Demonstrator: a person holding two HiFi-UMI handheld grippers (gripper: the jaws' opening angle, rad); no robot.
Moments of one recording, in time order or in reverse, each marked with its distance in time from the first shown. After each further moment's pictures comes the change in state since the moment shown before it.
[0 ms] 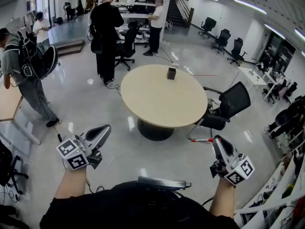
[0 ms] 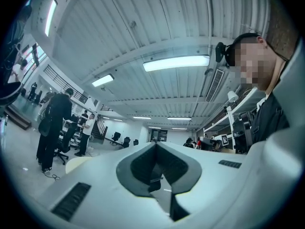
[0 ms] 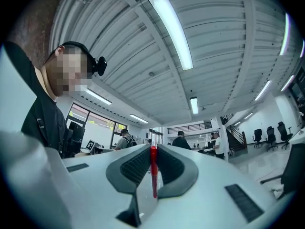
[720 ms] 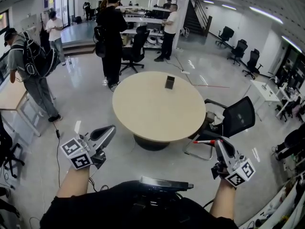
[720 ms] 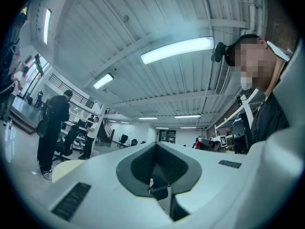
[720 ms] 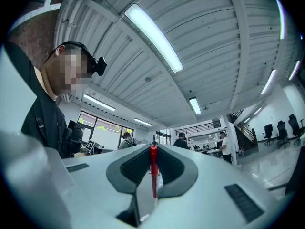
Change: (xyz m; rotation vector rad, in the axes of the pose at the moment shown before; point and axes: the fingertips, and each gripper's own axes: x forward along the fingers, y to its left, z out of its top) left arm 0.214 -0.061 -0.046 0.047 -0.016 0.110; right arm -0.060 -0.239 0.016 0.042 -0.029 0.130
